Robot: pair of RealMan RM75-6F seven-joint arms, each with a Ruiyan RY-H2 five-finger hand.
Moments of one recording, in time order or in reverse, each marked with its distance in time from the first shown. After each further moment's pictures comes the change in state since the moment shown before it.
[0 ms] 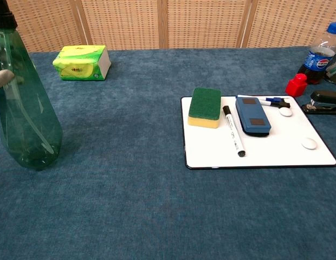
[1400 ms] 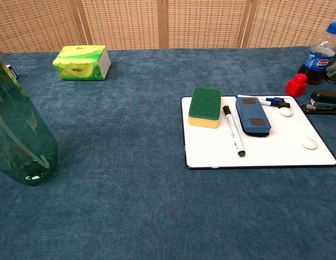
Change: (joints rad) left arm 0.077 -0.009 0.045 0.063 0.049 0.086 0.012; right arm -0.004 0.001 -0.001 -0.004 -0.015 0.017 0.008
